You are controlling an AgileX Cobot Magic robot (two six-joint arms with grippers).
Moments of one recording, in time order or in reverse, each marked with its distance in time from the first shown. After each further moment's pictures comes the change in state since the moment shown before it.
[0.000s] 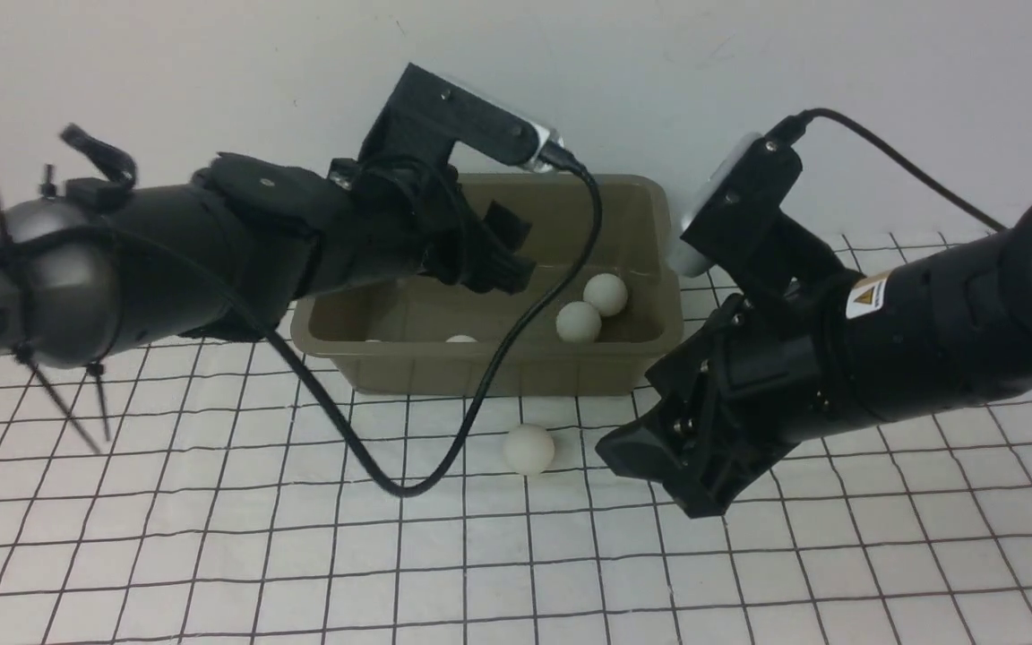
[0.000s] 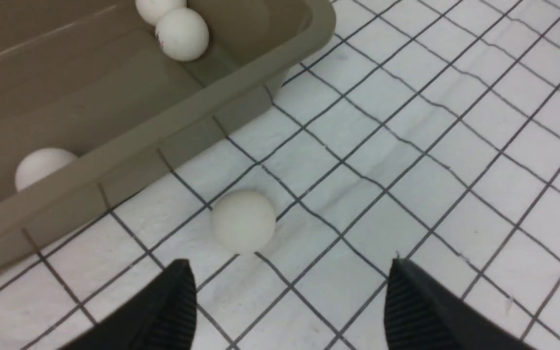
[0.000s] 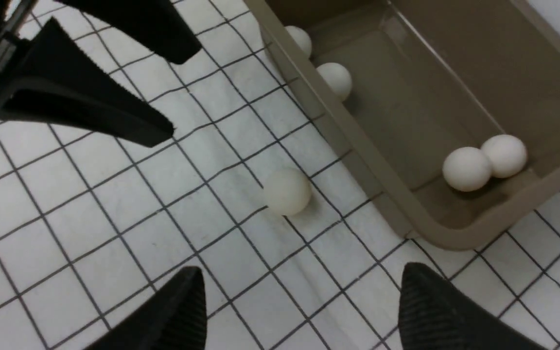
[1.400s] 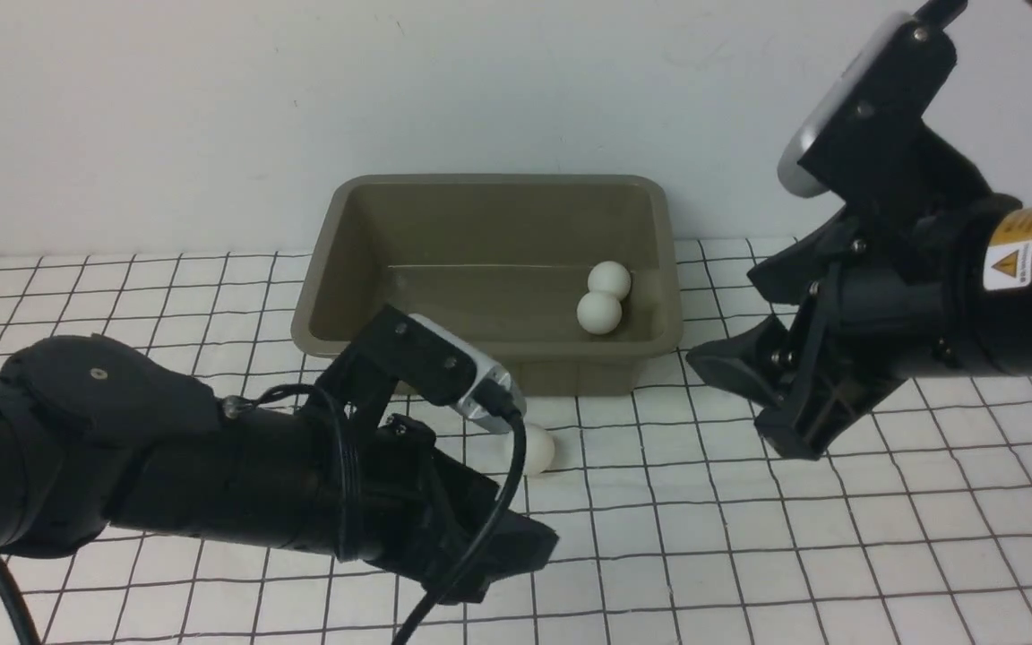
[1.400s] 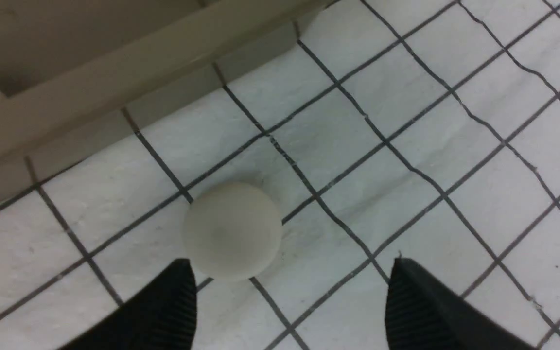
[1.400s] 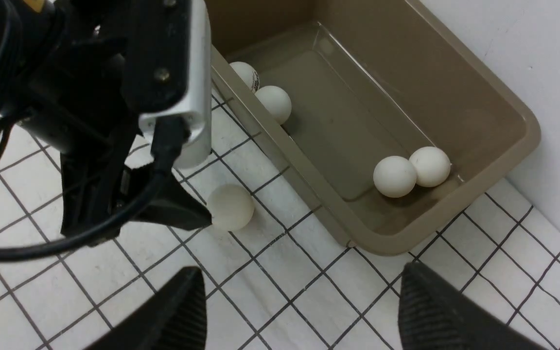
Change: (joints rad) right arm 0.000 -0.022 0.000 -0.120 -0.058 0.116; left arm -0.086 0.345 -0.203 0.225 -0.071 -0.356
